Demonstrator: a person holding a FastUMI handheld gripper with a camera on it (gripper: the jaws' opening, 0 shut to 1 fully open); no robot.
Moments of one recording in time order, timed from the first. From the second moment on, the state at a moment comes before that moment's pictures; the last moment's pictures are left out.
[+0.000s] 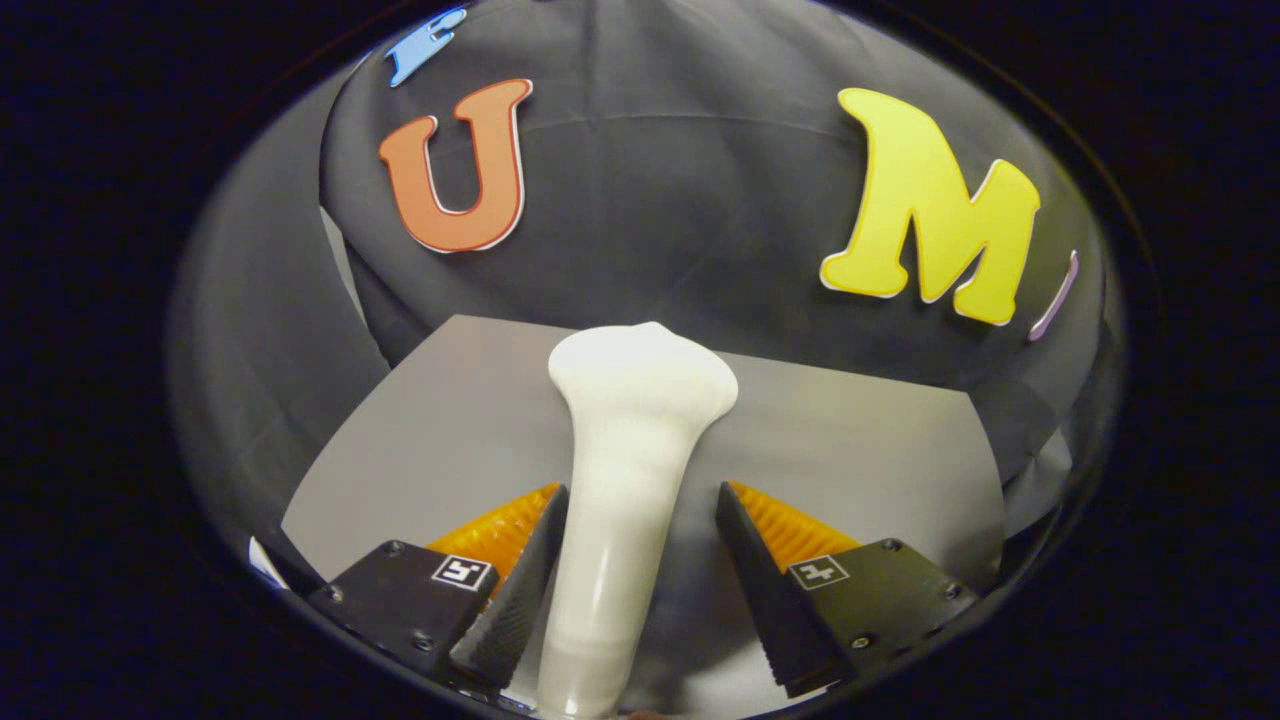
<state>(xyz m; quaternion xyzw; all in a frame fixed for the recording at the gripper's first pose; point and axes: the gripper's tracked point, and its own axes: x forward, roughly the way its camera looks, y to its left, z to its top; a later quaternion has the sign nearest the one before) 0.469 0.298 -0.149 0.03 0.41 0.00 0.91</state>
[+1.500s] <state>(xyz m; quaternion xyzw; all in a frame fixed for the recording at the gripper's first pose) 0.263 0.221 0.006 0.11 0.29 0.08 0.95</state>
